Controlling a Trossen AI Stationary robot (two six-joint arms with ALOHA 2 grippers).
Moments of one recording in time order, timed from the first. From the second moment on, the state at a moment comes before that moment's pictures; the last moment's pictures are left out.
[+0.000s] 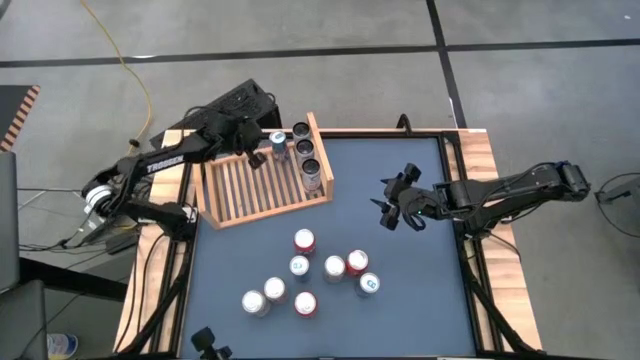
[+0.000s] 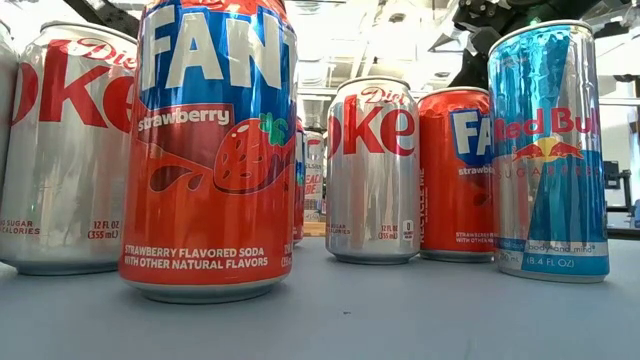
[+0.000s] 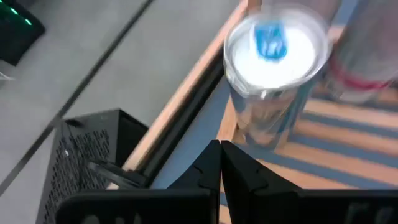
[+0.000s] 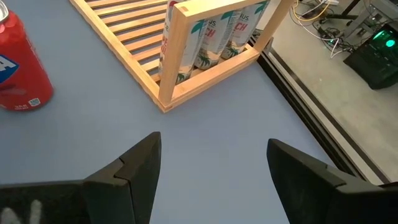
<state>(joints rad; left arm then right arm) 0.85 1.29 0.78 -0.11 -0.02 0.34 0.12 1.07 0.76 -0.43 0.62 0.20</state>
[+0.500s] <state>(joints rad) 0.48 0.86 0.78 -0.22 0.49 0.18 0.12 1.07 0.76 -0.40 0.52 0.20</state>
